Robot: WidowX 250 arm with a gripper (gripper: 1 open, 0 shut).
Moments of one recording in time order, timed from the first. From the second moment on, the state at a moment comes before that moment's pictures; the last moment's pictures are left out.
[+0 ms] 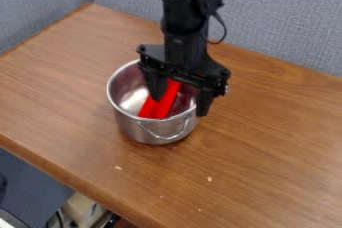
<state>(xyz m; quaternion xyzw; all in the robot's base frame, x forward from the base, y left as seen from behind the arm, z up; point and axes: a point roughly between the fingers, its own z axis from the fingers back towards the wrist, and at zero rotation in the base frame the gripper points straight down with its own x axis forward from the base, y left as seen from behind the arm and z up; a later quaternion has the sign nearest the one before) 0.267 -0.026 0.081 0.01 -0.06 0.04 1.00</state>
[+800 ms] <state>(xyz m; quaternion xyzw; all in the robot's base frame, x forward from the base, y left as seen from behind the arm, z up) 0.261 -0.022 0.054 0.01 -0.03 0.11 0.99</state>
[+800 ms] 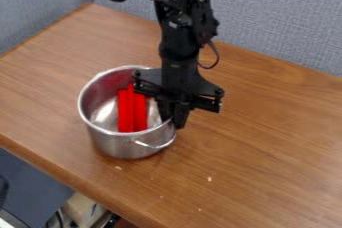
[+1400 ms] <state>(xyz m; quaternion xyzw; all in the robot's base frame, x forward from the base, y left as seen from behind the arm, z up) 0.264 0.004 0.053 0.02 -0.04 0.16 0.99</state>
